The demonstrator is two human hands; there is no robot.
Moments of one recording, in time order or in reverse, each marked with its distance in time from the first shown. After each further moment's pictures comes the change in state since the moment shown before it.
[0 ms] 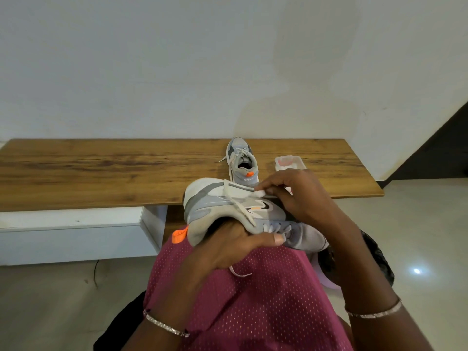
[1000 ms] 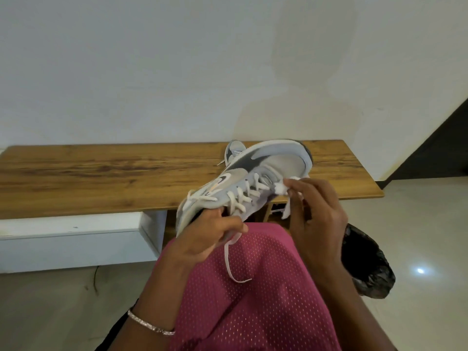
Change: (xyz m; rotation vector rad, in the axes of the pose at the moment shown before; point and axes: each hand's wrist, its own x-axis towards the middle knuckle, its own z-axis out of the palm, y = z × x) left_hand 0.010 -0.011 -0.028 -0.543 0.040 -0.055; right_hand -0.051 -0.004 0.034 -0.090 0.713 0.076
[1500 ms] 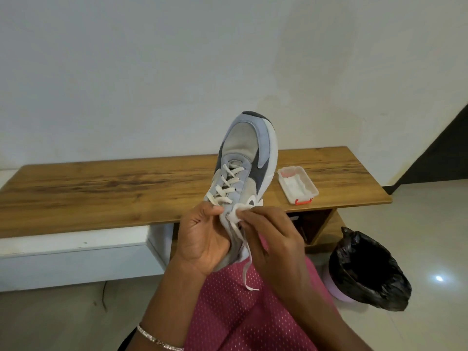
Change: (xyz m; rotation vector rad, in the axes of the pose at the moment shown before) left_hand -0.001 0.014 -0.001 -0.951 -0.186 0.097; right_hand -0.023 -0.046 0.033 0.140 -0.110 -0.174
